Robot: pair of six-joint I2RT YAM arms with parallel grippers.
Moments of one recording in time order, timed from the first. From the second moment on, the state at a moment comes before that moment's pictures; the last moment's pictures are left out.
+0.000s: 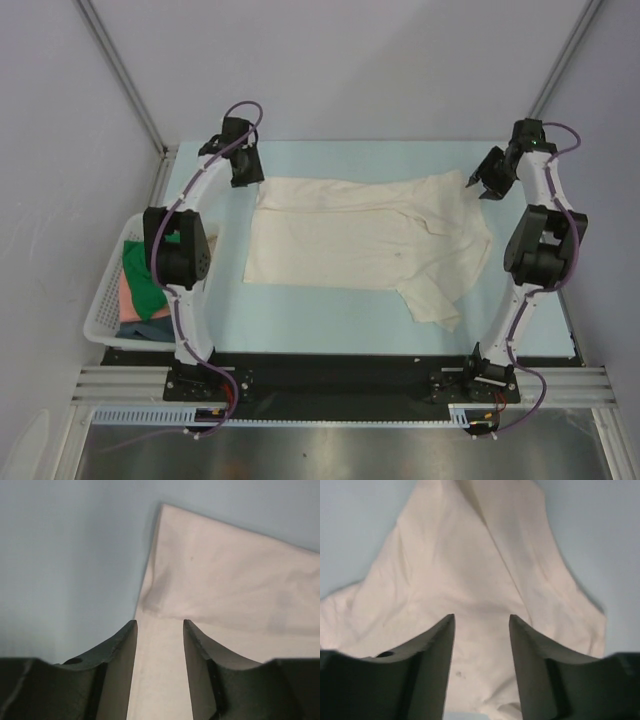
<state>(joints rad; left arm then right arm) -0.15 2.12 1.87 -0.67 -0.12 -0.34 -0.22 2.16 1.97 -0.86 -0.18 0.46</state>
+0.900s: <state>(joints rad) -0.59 1.94 1.44 -0.54 0.39 -0.35 -0.26 1.51 1.07 -0.91 -0.25 0.49</state>
